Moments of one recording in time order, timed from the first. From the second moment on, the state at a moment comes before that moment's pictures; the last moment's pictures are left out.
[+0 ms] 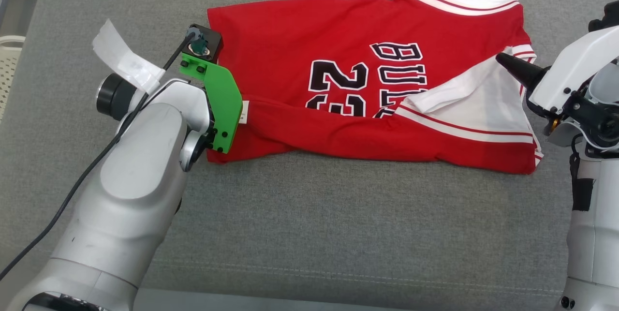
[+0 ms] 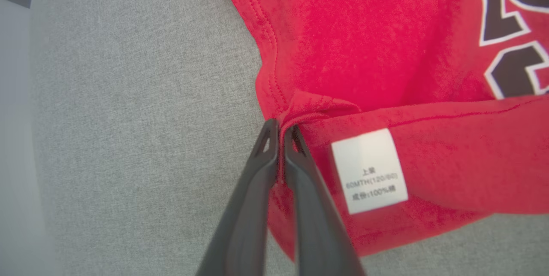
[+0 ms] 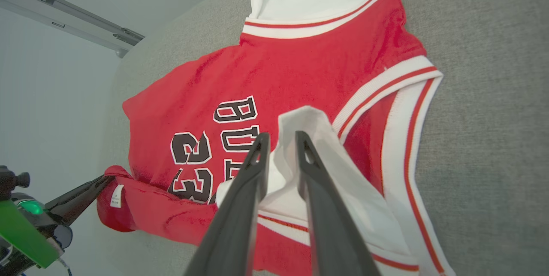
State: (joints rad) left arm -0.88 0.18 -0.57 0.67 -0.36 -0.01 0.66; right arm -0.64 -0.05 -0.32 0.12 0.49 0.13 0.98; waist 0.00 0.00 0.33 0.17
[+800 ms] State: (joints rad) left arm -0.78 0.18 -0.53 0.67 -0.38 0.02 0.20; right arm -0.53 -0.09 -0.29 0.07 0.49 0.13 0.75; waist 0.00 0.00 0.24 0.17
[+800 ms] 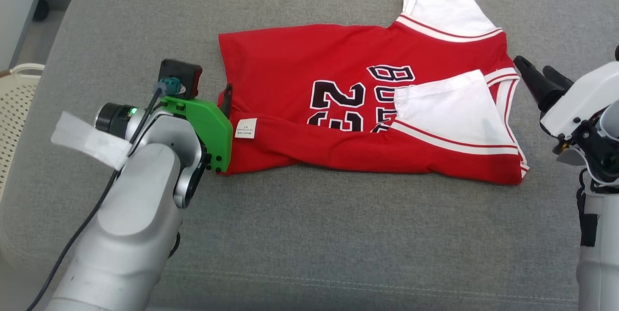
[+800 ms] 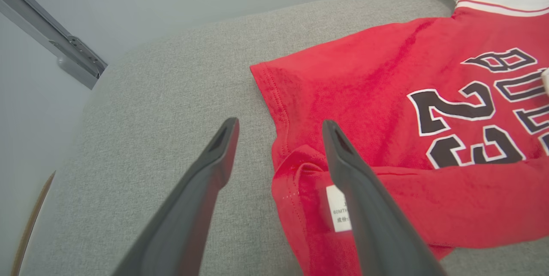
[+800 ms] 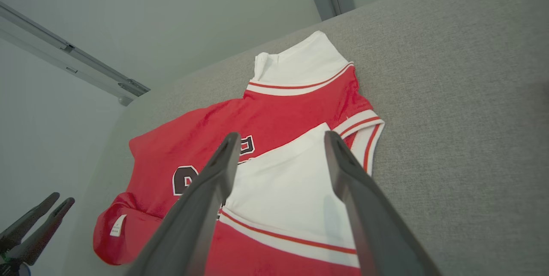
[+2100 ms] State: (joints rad) left arm -0.48 0.17 -0.52 0.73 -0.45 0.11 0.02; right arm -0.25 -0.05 -0.22 0.20 0.34 0.13 0.51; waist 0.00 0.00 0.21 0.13
